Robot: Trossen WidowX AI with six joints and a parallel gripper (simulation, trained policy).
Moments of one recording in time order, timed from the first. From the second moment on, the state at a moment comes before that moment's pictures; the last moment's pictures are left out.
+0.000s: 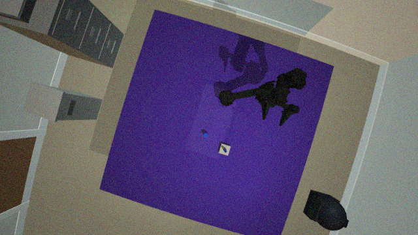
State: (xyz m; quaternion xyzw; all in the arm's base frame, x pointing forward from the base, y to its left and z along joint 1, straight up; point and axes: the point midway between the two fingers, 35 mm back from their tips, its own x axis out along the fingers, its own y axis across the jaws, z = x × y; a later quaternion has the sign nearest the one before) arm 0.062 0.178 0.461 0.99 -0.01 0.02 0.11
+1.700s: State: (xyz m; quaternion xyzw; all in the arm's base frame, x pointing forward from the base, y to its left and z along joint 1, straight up) arm 0.115 0.075 0.468 0.99 0.09 -0.09 0.05
